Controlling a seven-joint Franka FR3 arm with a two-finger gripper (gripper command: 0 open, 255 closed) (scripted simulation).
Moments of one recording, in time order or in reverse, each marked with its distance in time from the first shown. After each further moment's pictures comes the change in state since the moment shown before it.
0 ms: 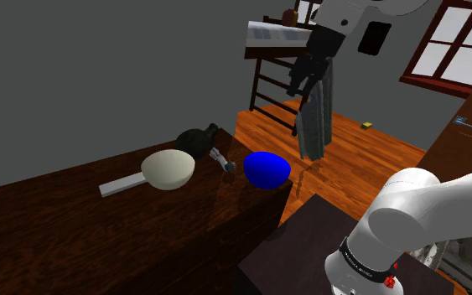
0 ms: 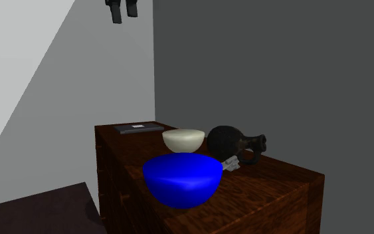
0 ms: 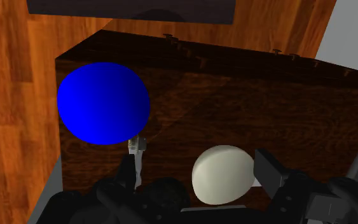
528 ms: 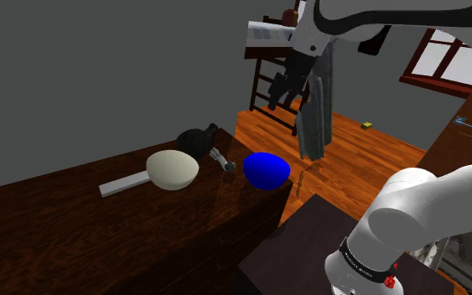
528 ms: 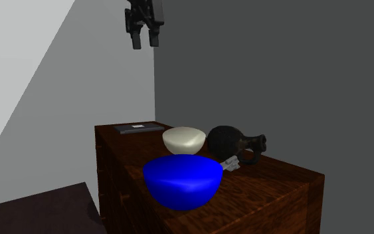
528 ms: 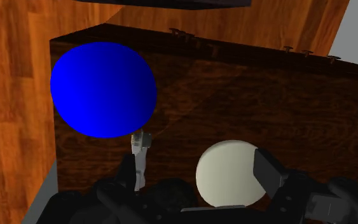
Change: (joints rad) arm 0.001 0.130 0.006 -0.069 -0.008 0.189 -0.027
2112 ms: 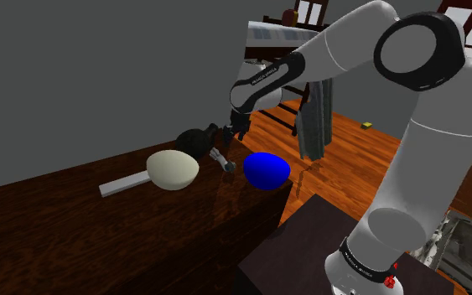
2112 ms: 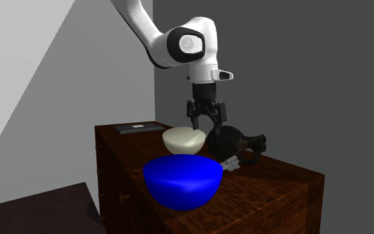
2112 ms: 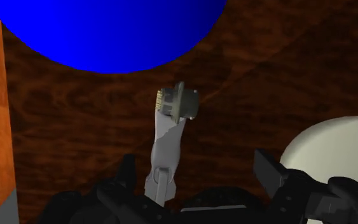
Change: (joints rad) arm -0.002 0.815 0.001 0.169 -0.026 0.617 -0.084
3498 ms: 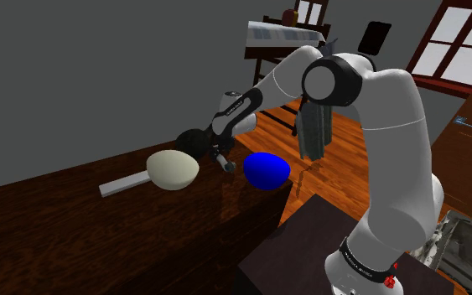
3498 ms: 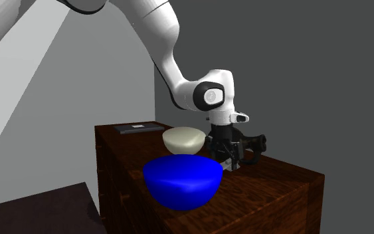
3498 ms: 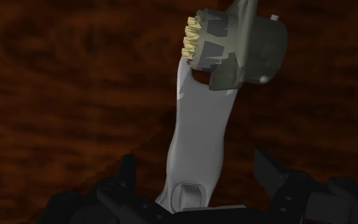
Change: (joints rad) arm 0.000 0.450 0.000 0.297 -0.017 0.144 -0.004
